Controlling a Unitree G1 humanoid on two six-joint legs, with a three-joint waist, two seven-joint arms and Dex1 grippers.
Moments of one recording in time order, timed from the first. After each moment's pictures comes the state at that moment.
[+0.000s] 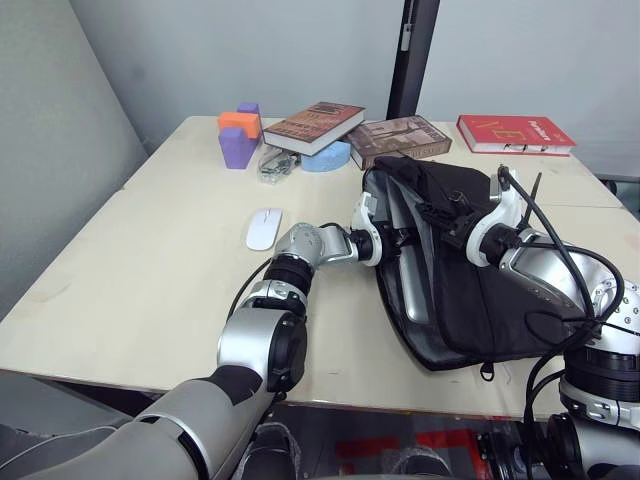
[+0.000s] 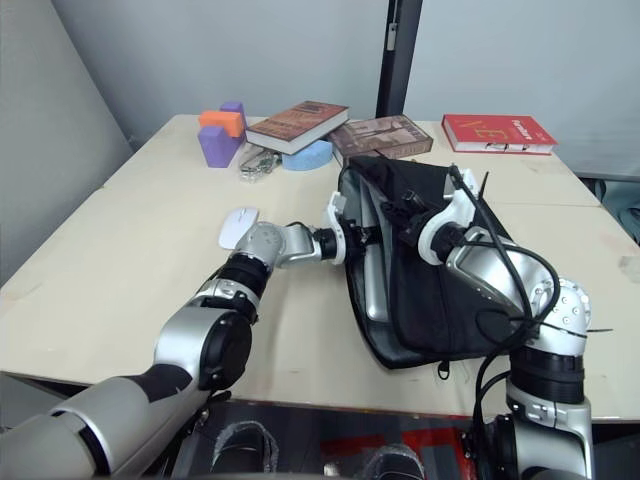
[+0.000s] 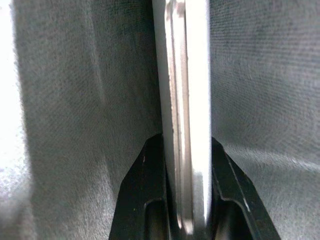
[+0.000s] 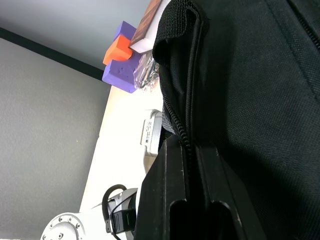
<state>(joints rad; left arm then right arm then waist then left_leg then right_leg) -1.12 -0.14 0.29 0.95 -0.71 0.97 -0.41 -0.48 -0.43 -0.34 -0.29 1.94 0.94 -0.80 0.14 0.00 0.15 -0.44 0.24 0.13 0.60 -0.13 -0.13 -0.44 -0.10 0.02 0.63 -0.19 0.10</state>
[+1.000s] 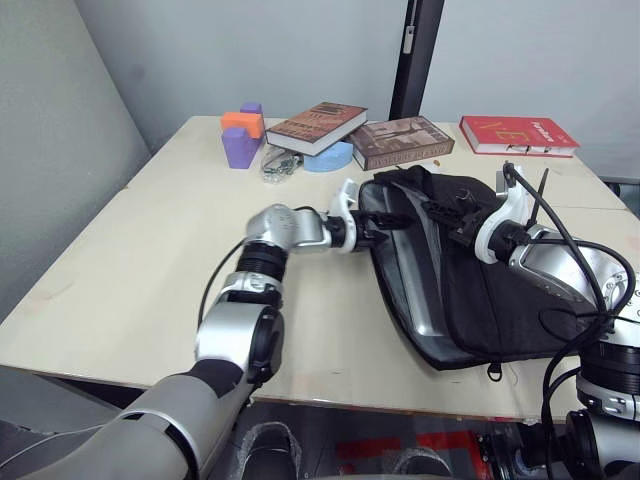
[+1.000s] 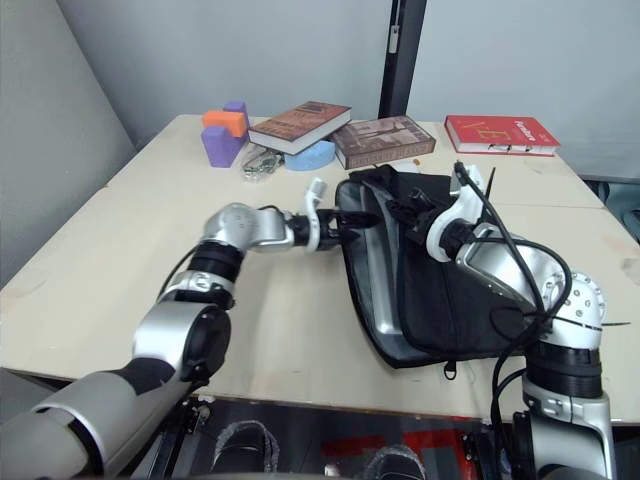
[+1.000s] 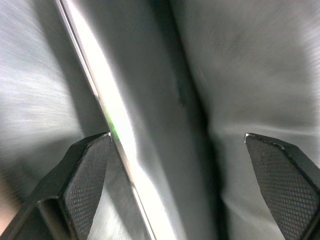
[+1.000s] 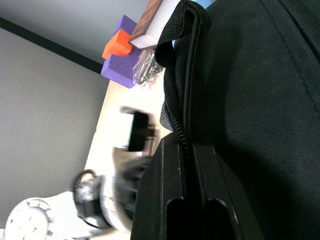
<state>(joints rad) -1.07 0.05 0.26 0.66 -0.68 1.22 -0.45 -0.48 -0.53 -0.32 -0.24 1.96 0.95 -0.73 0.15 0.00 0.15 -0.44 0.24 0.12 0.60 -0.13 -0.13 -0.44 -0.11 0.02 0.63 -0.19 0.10</state>
